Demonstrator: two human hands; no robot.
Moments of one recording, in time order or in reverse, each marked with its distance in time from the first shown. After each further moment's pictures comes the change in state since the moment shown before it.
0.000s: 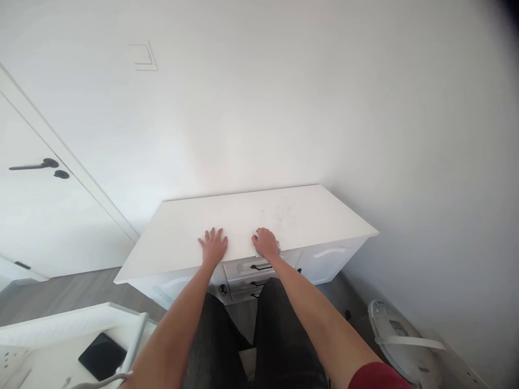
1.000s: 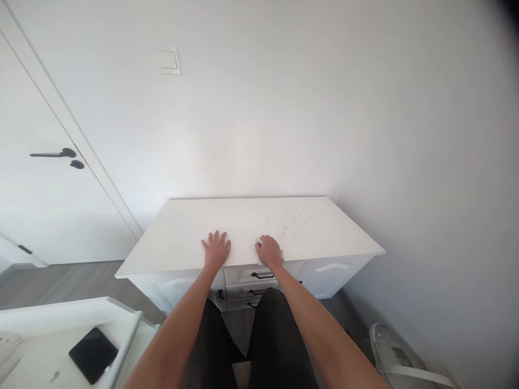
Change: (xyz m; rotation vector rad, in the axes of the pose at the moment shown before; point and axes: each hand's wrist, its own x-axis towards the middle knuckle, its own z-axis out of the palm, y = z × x) left_hand -0.002 -0.002 0.003 -0.008 0.030 -0.003; right_hand -0.001 -0.001 0.000 -0.044 -0.013 -0.005
